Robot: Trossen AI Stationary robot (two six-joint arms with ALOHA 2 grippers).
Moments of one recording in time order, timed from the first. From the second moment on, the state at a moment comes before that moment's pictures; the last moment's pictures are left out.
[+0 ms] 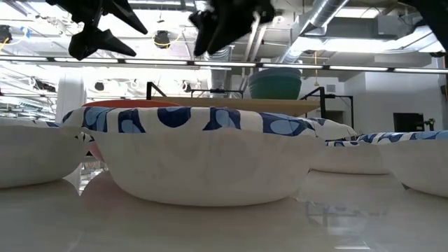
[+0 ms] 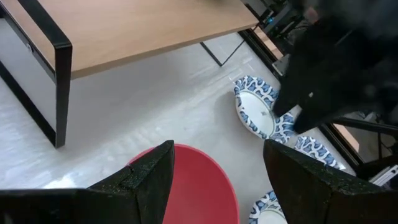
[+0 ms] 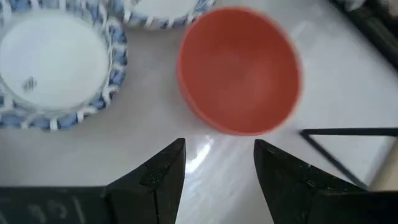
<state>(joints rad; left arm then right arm) -0.20 0.80 0.71 -0.41 -0.53 -0.95 -0.04 2.06 2.07 -1.04 -0.16 -0.77</state>
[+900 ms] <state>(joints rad) -0.20 0.80 0.71 -0.41 -0.53 -0.98 0.04 2.25 2.07 -0.86 -0.16 -0.91</state>
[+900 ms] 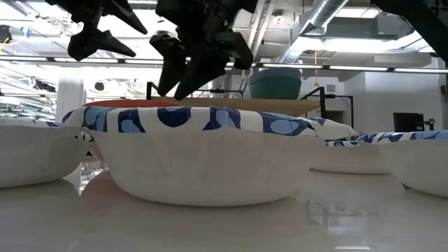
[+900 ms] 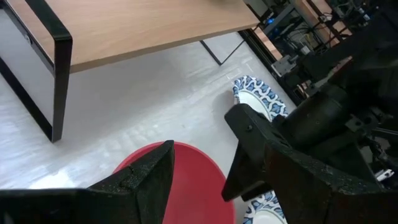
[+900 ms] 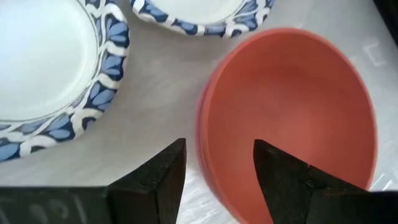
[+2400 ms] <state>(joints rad) -0.19 0.80 0.71 -0.41 -0.53 -0.98 0.04 2.23 1.96 -1.05 -0.06 -0.70</state>
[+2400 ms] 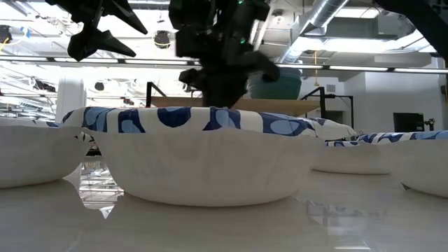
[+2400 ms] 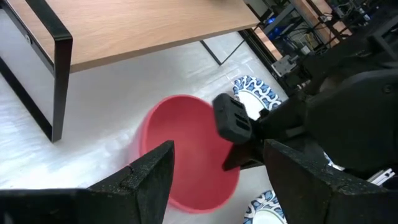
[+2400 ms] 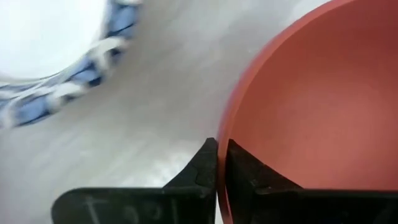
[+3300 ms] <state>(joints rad) -0.19 0.80 0.71 -0.41 -0.53 -0.98 0.04 2.00 1.95 -1.21 -0.08 -0.50</state>
